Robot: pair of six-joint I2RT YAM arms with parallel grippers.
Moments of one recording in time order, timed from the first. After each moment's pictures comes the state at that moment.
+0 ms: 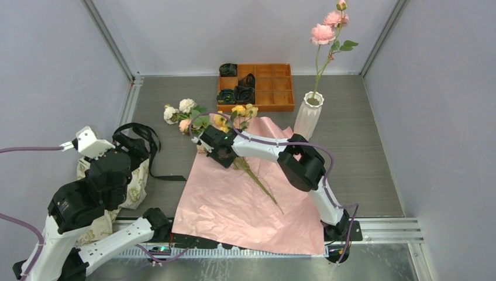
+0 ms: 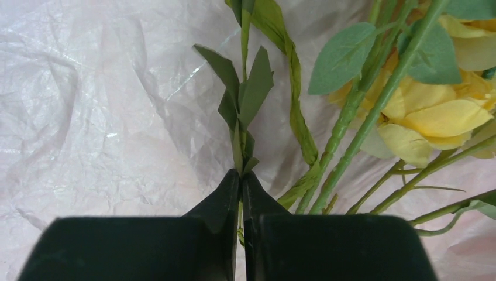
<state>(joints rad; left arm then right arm) -0.81 0.59 1.26 -1.19 -1.02 -0.89 1.00 2.17 1.67 -0.67 0.09 -0.03</state>
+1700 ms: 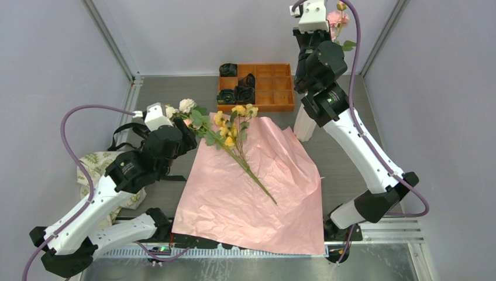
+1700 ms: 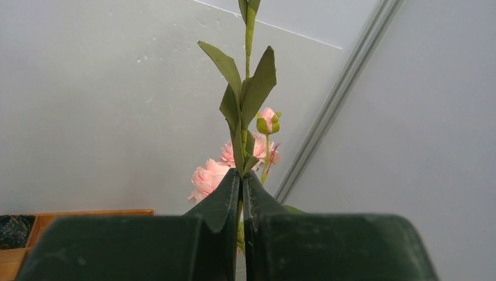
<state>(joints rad) -0.81 0.87 1.14 -0.85 -0.70 -0.81 0.62 1.48 1.80 0.14 0.82 -0.65</state>
